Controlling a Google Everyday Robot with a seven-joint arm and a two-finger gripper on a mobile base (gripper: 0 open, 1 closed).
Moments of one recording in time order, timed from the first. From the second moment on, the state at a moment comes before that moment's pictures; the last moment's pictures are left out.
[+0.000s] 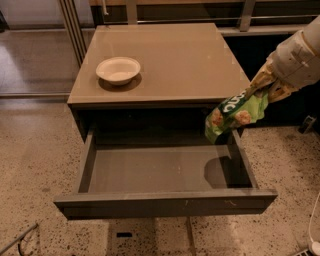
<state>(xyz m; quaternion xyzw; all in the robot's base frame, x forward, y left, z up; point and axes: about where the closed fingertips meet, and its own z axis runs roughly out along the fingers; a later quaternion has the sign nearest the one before) 0.534 -0.232 0.916 -0.93 0.28 -0.07 0.23</state>
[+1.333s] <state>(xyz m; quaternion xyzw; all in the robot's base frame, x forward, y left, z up) 0.579 -0.222 0.990 -0.91 0.27 -0.18 0.27</state>
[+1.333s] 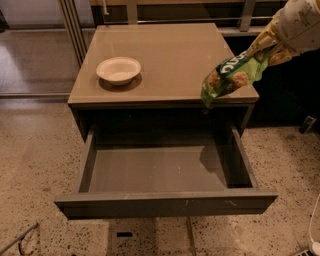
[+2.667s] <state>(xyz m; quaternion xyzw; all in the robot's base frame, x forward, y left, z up) 0.709 -0.203 0.967 -0.87 0.28 -0.20 0.37</state>
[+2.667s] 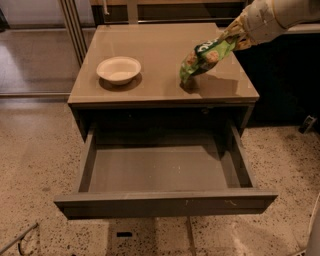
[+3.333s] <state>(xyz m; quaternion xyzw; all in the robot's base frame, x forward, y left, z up) 0.741 -0.169 0.930 -0.89 0.26 -0.17 0.33</state>
